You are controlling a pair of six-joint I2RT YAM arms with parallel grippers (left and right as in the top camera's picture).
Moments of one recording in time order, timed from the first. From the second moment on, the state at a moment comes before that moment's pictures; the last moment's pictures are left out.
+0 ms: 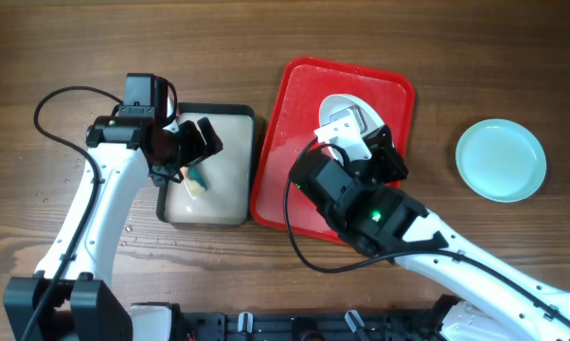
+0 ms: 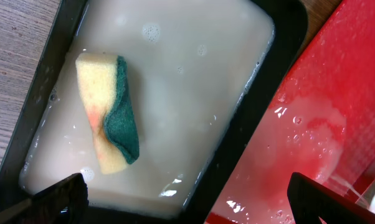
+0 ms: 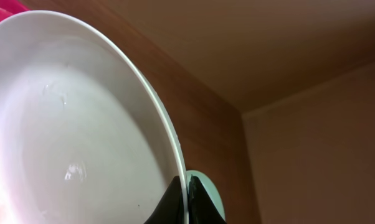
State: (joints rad) left arm -0.06 1.50 1.14 -0.92 0.21 -0.52; right arm 0.89 1.33 1.04 -0.69 1.17 0.02
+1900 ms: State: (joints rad) left arm -0.06 1.50 1.14 -0.90 0.21 -0.52; right arm 0.69 1.34 1.03 -0.66 0.81 0.15
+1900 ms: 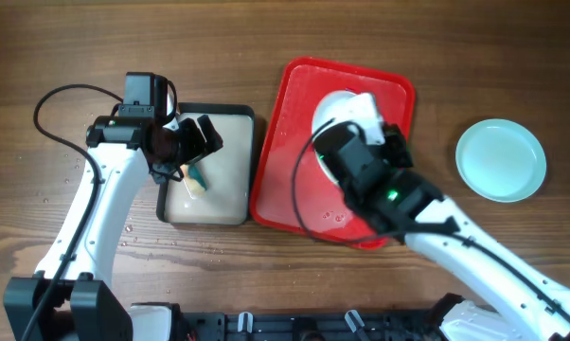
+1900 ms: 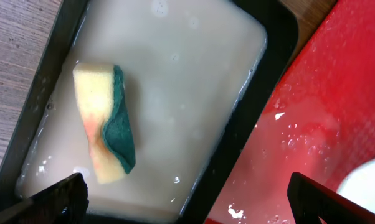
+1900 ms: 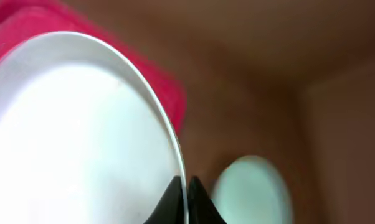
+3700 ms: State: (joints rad) left arm -0.06 1.50 1.15 -0.90 0.21 -0.52; right arm 0.10 0.02 0.15 -0.18 -0.23 0.08
